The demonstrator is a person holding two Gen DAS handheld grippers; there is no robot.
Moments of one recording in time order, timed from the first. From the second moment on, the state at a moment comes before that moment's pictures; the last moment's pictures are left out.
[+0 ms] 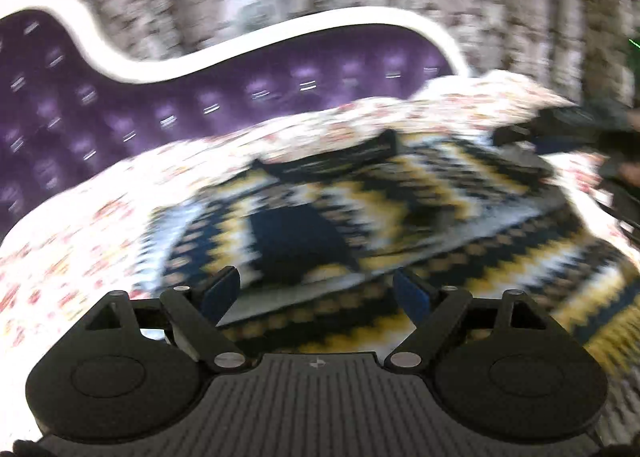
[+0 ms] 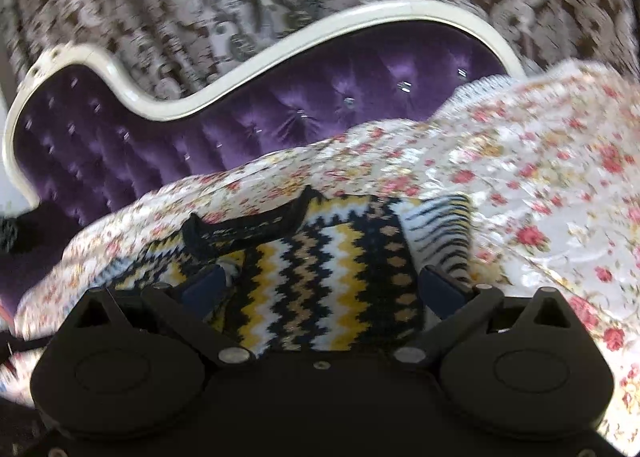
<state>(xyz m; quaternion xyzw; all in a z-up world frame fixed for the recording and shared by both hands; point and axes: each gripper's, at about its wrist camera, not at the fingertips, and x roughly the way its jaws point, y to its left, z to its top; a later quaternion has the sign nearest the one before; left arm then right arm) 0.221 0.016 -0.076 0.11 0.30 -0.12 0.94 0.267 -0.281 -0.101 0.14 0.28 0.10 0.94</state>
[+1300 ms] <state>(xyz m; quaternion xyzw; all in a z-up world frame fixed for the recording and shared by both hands) 0.251 0.114 -0.123 -0.10 0.35 0.00 0.93 0.278 -0.266 -0.107 0.12 0.37 0.00 0.92</state>
